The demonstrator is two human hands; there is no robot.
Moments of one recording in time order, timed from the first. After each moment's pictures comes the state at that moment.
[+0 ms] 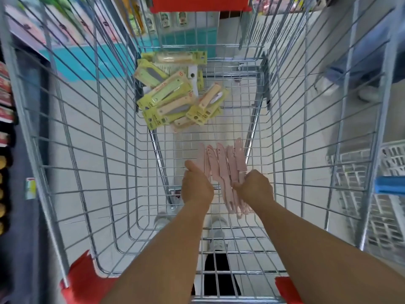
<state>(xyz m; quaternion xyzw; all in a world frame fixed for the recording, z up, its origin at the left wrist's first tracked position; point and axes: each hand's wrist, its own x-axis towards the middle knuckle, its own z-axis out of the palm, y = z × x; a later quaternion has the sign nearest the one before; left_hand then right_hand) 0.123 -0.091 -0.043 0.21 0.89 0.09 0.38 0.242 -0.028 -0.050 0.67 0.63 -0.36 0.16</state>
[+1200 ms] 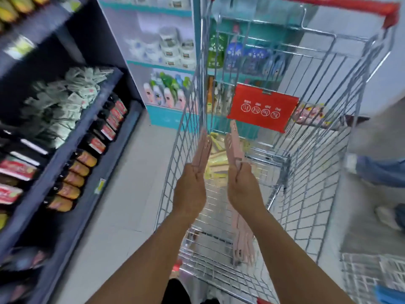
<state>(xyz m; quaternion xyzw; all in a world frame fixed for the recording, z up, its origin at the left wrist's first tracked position) 0.046 -0.152 0.214 0.17 0.89 0.36 0.20 0.122 -0.061 0.221 0.43 0.77 -0.45 -0.09</state>
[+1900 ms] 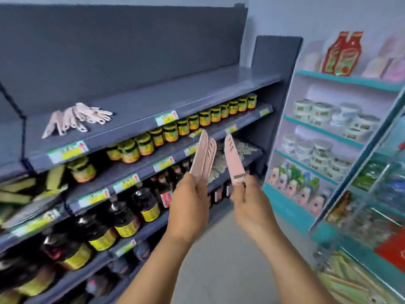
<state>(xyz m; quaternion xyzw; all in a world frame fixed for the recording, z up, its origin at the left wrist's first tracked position) -0.060 -0.457 0.439 -0.02 0.88 0.45 -0.16 -0.059 -0.335 0.432 0.07 0.89 -0.44 -0.09</state>
